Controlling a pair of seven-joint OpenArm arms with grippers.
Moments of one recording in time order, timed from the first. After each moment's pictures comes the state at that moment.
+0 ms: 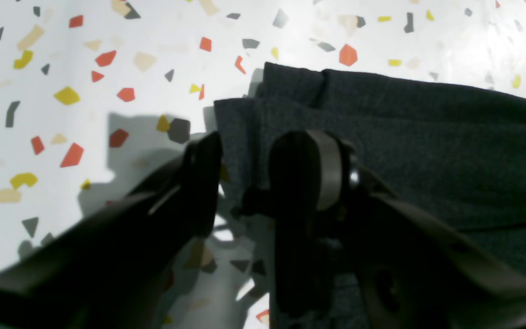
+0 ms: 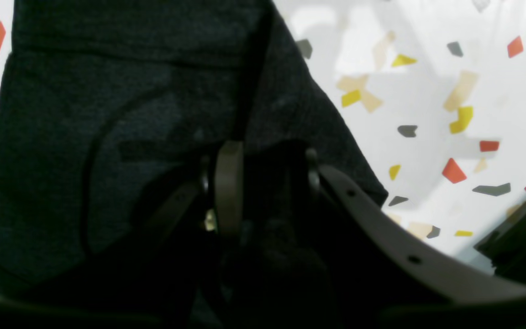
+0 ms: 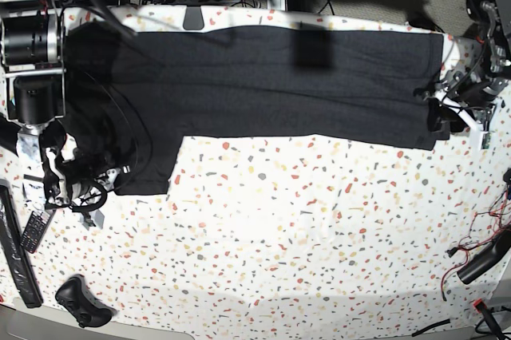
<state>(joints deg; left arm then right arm) 5.9 -15.3 -23.9 84.3 -21.0 -31.6 37.7 33.1 28.6 -9.5 47.9 22.4 22.0 -60.2</state>
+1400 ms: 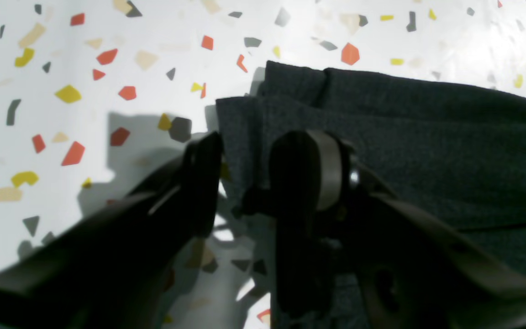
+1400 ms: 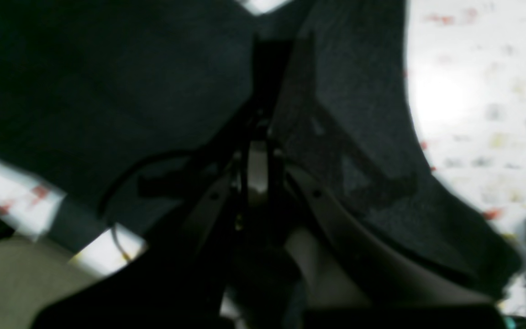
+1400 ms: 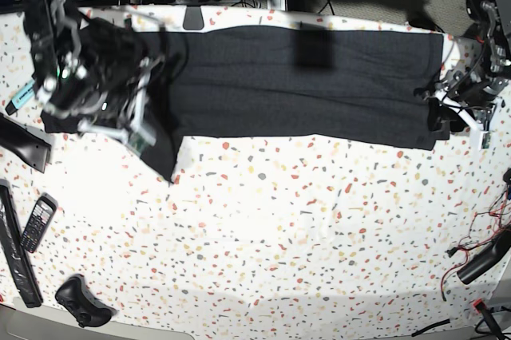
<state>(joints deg) 6.0 -15.3 -23.9 84.2 -21.0 -31.6 37.7 -7.2 32.2 -6.5 112.6 23.7 27.1 -66.6</state>
